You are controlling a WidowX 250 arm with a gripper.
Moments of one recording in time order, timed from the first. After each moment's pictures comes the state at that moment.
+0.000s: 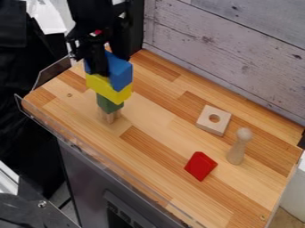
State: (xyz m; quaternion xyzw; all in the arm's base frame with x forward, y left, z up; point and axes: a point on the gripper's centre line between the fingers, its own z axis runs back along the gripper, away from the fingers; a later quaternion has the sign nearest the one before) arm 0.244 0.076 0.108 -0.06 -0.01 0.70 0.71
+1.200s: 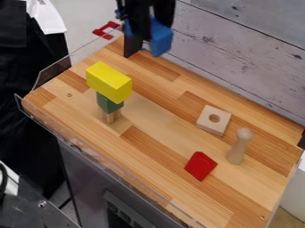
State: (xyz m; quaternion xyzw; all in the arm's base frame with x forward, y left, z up) arm 0.303 0.039 0.142 -0.06 -0.05 0.64 0.76
